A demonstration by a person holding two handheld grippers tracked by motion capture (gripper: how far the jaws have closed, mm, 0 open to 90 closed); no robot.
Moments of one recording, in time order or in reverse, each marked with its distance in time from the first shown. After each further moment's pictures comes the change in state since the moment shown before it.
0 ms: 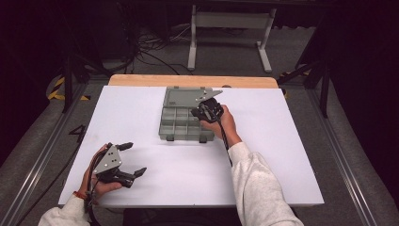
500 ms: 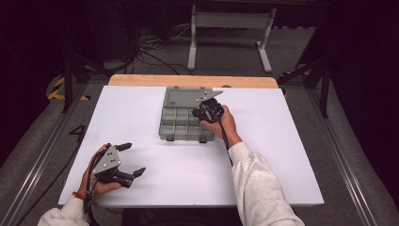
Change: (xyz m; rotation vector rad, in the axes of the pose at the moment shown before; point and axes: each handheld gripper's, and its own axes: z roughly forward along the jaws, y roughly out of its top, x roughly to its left) left arm 0.002 -0.004 -0.001 0.005 0.008 -0.013; right arm -0.003 -0.004 0.002 0.002 -0.004 0.015
